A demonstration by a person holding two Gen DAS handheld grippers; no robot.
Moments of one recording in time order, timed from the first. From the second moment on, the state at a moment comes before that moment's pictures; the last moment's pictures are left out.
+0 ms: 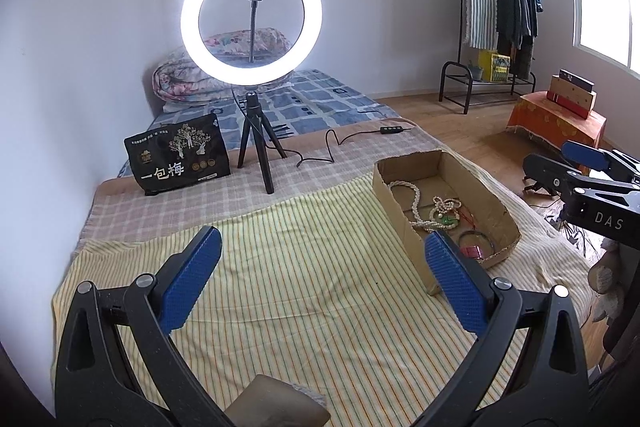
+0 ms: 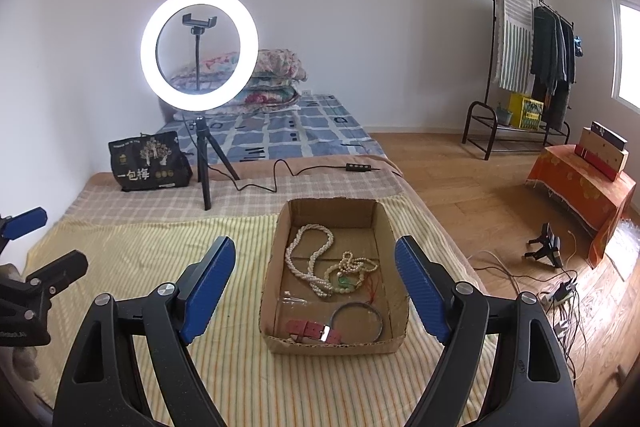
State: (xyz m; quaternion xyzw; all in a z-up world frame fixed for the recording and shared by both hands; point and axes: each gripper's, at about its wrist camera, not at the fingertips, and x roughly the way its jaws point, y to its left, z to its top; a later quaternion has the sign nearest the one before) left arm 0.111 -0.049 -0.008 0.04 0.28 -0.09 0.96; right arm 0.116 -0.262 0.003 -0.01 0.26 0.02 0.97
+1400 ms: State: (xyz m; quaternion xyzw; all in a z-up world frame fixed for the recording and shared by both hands) left arm 0.104 -0.062 -0.005 0.04 0.28 -0.10 0.95; right arm 0.118 -0.264 -0.003 -0.01 0.27 0.03 0.96
